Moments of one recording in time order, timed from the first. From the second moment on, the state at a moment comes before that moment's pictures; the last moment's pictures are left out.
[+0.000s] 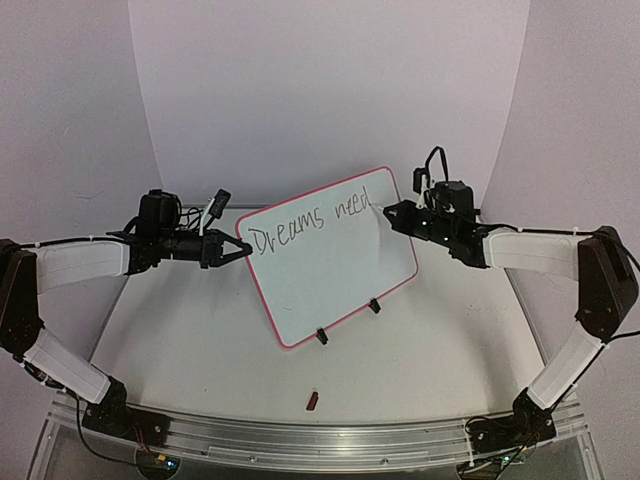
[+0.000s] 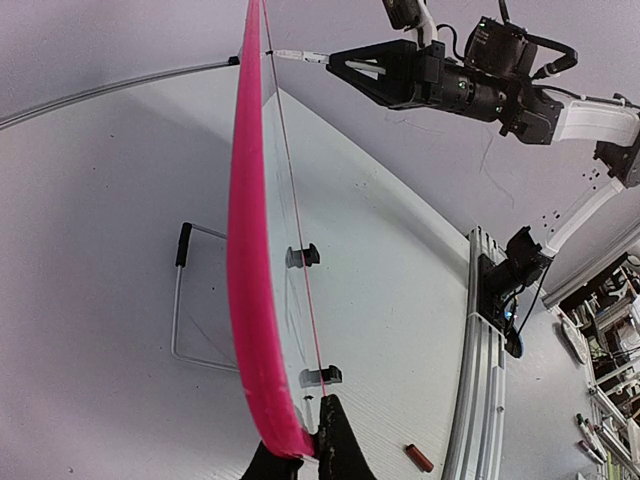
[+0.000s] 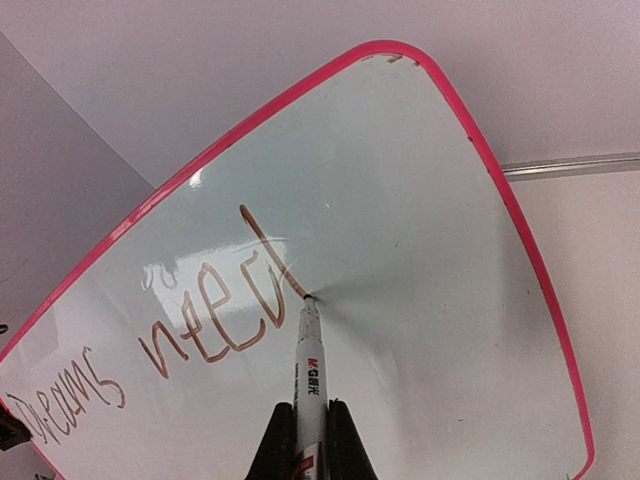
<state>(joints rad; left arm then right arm) -0.37 1.42 0.86 0.10 0.89 -0.13 0.49 1.65 1.08 0.27 -0.09 0.52</state>
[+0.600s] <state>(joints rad) -0.37 1.42 0.86 0.10 0.89 -0.12 0.48 1.51 1.09 0.18 0.02 0.49</state>
